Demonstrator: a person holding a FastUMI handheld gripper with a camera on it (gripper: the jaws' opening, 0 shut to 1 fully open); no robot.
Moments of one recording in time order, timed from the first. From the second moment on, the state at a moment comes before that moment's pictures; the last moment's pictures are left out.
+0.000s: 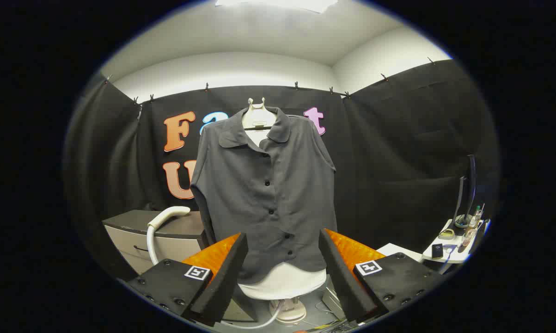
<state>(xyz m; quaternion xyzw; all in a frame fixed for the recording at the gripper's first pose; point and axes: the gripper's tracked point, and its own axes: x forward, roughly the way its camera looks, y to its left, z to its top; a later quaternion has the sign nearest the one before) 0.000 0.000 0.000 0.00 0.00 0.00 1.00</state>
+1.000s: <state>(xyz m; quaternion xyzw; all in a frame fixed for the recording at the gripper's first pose) 0.091 0.000 0.001 0.00 0.03 0.10 0.99</state>
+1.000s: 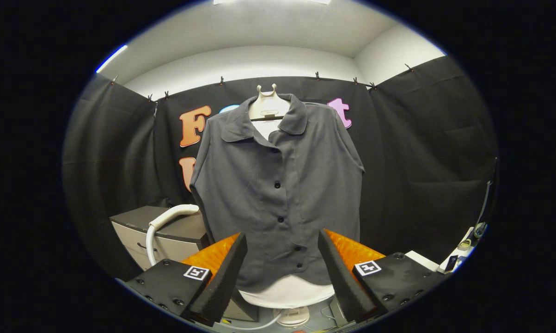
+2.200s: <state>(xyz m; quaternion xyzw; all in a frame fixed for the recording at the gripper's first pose) 0.158 0.353 -0.018 -0.01 0.07 0.22 0.97</state>
